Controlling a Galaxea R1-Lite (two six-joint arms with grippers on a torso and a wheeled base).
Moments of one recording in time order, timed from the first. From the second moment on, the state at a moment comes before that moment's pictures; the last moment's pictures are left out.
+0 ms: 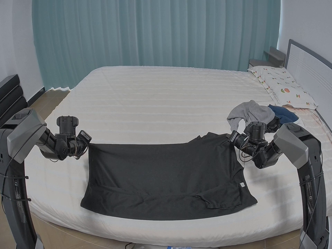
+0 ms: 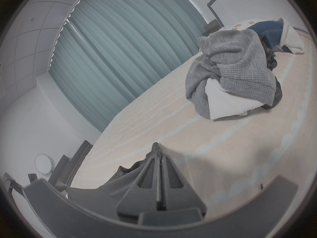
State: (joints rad) left arm 0.05 2.34 -1.20 -0.53 0.01 -0.91; right arm 0.11 2.63 -1.43 -0.94 0.16 0.63
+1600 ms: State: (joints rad) left arm 0.06 2.33 -1.18 -0.53 -0.05 -0.93; right arm 0.07 2.55 -1.28 -1.00 0.34 0.74
